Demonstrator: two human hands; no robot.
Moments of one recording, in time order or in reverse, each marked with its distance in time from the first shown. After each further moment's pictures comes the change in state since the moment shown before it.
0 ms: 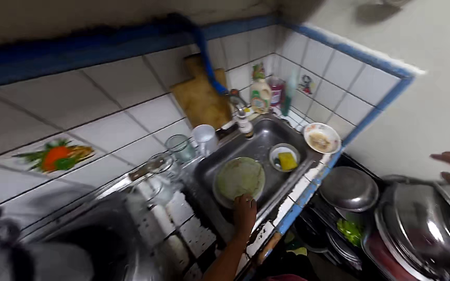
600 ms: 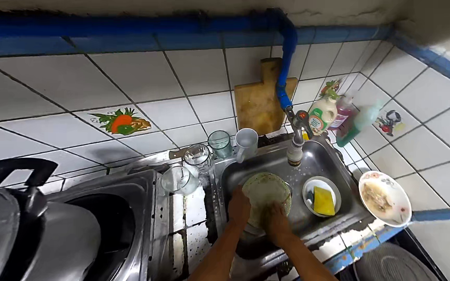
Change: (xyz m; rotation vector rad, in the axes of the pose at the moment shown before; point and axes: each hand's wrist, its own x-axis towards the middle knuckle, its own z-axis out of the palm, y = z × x) left_hand 0.110 -0.004 -0.058 0.065 0.021 -0.490; right_hand 0.103 -0.335 0.364 0.134 -0.699 -0.727
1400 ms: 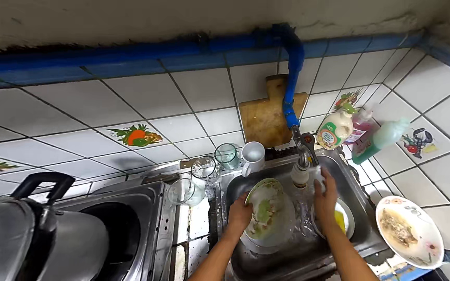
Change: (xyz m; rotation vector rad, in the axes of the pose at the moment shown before) left_hand -0.015 0.018 -0.044 -0.456 0.049 0.126; right_hand 0.011 0.067 -0.146 0.612 1.031 -0.081
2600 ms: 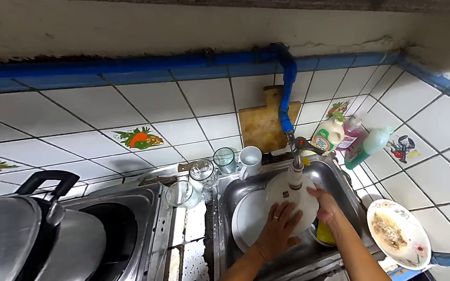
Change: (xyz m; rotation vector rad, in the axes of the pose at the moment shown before) left_hand -0.023 -0.021 0.107 0.422 0.282 1.320; right_hand 0.015 -0.022 -0.026 0.701 -0.231 0.959
